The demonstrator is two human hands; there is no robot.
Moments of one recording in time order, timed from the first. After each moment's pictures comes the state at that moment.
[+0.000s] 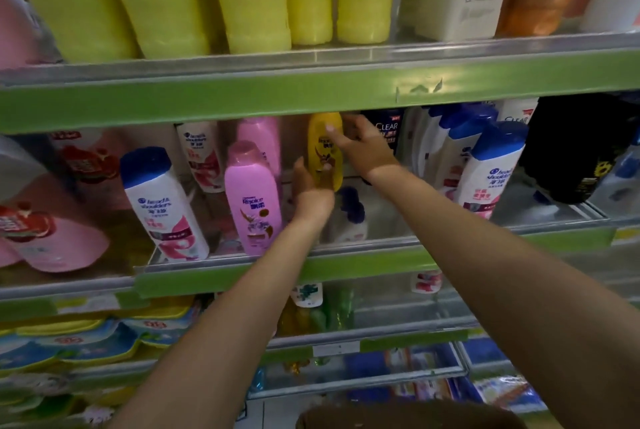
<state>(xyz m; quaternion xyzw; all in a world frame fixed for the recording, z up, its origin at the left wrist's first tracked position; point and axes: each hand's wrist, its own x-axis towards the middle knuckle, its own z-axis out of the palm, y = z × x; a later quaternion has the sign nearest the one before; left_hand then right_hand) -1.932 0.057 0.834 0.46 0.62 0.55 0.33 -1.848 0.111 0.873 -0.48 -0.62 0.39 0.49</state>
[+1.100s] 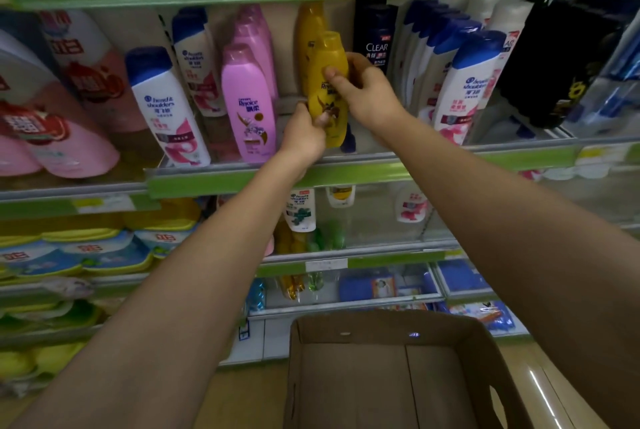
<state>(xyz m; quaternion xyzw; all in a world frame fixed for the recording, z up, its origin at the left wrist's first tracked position) -1.933 -0.009 0.833 0.55 0.64 0.45 0.30 -1.824 0.025 0.868 -0.44 -0.67 0.38 0.47</state>
